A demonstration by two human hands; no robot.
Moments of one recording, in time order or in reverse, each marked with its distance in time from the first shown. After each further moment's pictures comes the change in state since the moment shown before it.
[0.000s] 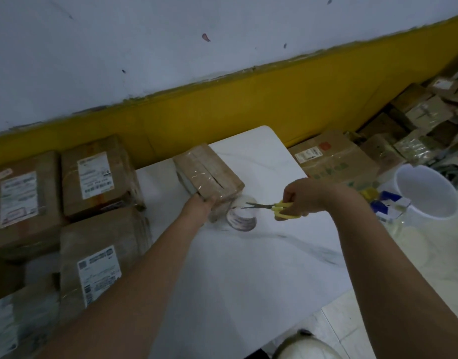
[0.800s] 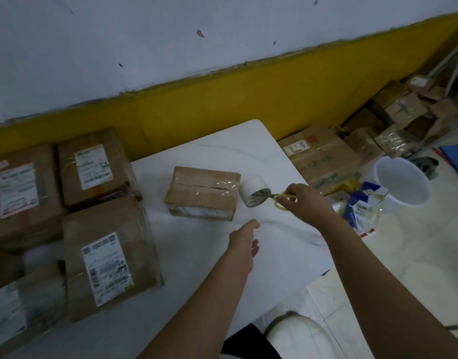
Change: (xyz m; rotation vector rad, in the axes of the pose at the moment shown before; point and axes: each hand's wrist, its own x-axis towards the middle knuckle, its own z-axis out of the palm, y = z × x) left_hand -0.096 -0.029 0.102 -0.656 -0.176 -0.482; right_hand 0.005 0.047 0.080 0.184 0.544 -0.031
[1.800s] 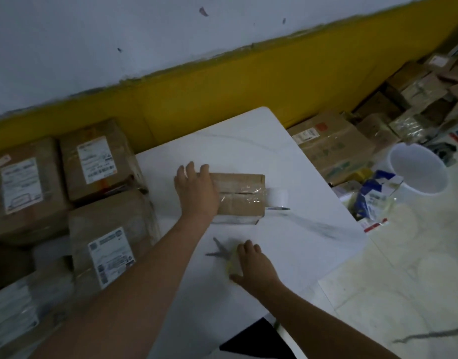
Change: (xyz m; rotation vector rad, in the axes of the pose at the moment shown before) left_hand 0.043 0.101 -0.080 1.463 0.687 1.075; right_hand -0.089 -0.069 0.191 -0.106 -0.333 -0.109
